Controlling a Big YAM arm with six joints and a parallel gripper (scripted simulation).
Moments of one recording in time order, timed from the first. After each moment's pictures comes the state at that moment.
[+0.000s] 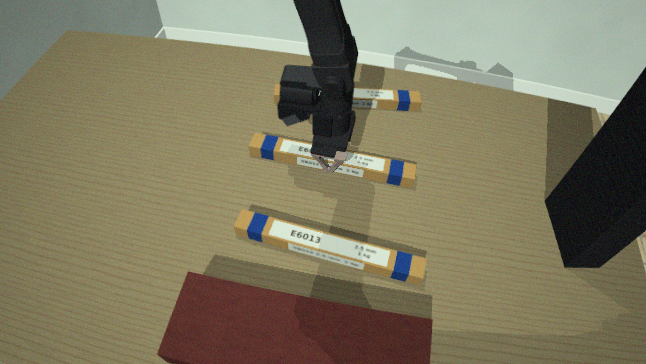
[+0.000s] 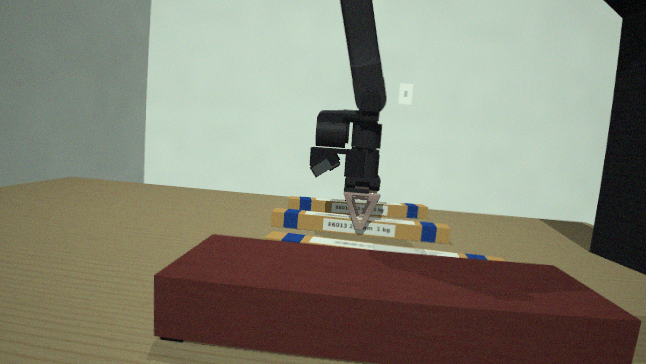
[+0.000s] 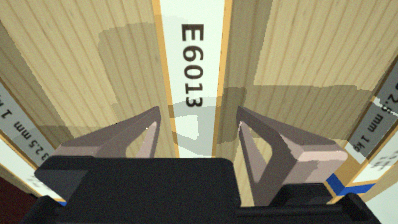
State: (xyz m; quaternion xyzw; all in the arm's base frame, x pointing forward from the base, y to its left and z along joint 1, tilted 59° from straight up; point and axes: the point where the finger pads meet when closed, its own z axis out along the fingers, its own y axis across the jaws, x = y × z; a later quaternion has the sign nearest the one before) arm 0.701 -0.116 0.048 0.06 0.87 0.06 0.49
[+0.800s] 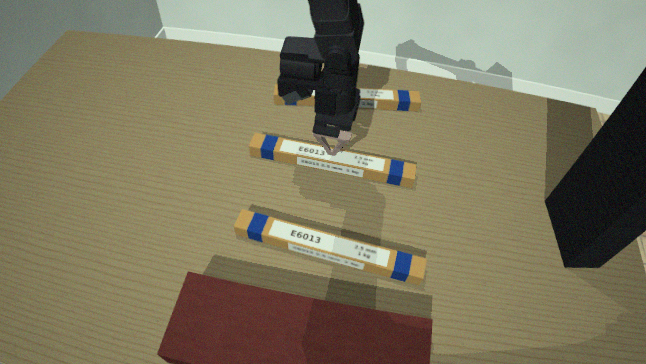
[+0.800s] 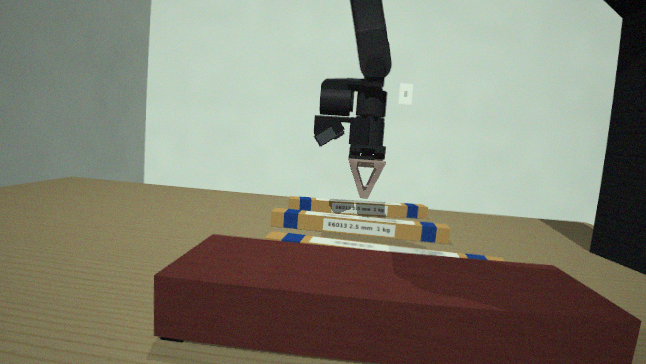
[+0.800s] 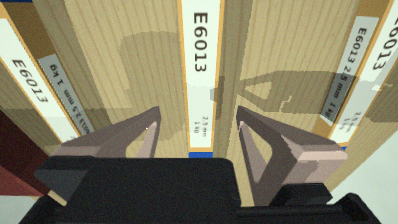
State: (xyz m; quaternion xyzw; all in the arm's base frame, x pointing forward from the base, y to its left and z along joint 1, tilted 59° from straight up) arm 0.646 -0.112 0.077 0.06 0.87 0.06 0.49
